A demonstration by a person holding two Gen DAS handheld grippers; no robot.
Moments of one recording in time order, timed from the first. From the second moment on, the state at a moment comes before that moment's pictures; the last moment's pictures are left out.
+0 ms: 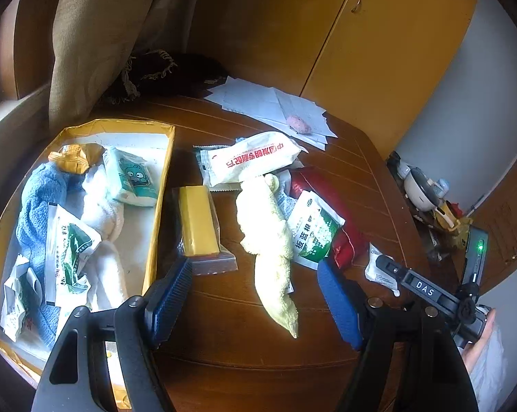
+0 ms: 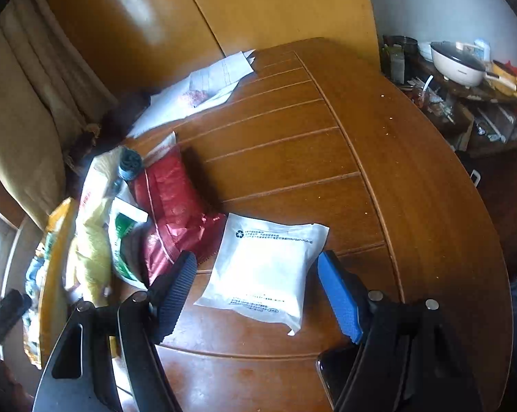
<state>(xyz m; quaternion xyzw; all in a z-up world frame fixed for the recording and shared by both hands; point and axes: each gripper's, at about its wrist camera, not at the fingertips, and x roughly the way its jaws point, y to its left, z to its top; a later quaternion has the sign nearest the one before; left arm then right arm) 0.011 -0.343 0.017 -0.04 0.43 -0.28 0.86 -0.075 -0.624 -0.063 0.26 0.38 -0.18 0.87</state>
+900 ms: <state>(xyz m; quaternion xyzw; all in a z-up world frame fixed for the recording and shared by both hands) 0.019 -0.386 -0.028 0.03 0.49 -0.29 0.82 -0.081 -0.611 -0.060 0.19 0.38 -0.23 0.88</state>
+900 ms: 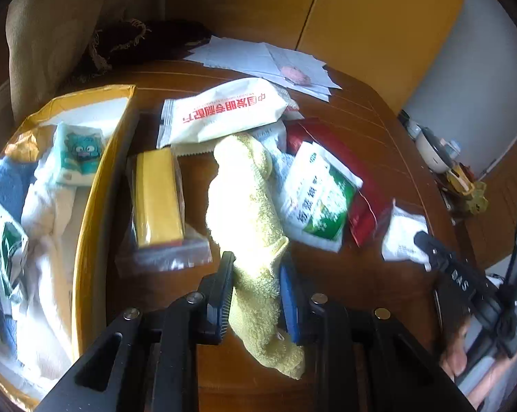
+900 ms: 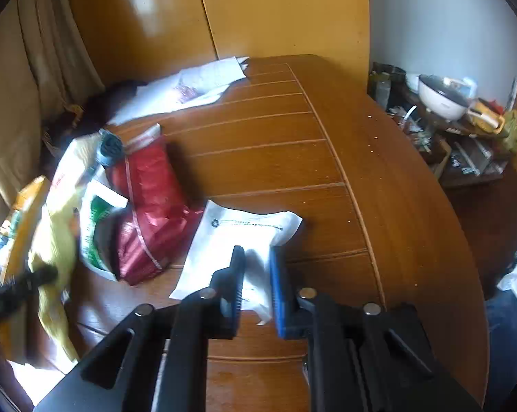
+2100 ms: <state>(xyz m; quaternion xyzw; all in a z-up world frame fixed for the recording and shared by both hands) 0.004 -0.270 0.043 -0.14 0.43 -0.35 0.82 -0.096 -0.515 0.031 0.20 0.26 -0.06 0.94</state>
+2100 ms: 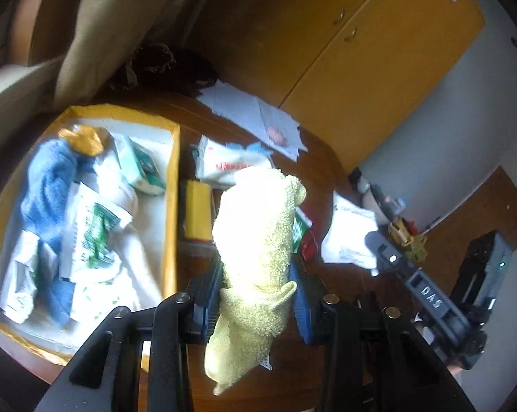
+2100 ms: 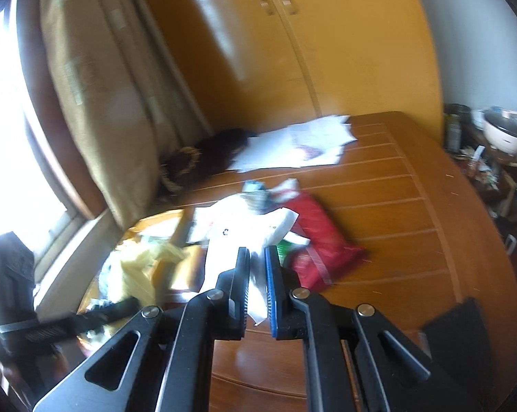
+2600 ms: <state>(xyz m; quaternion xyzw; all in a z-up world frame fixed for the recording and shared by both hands) 0.127 -0.195 0.045 -0.19 0.42 -0.24 0.85 0.058 -0.418 0.037 0.13 0.35 0.06 0.93</state>
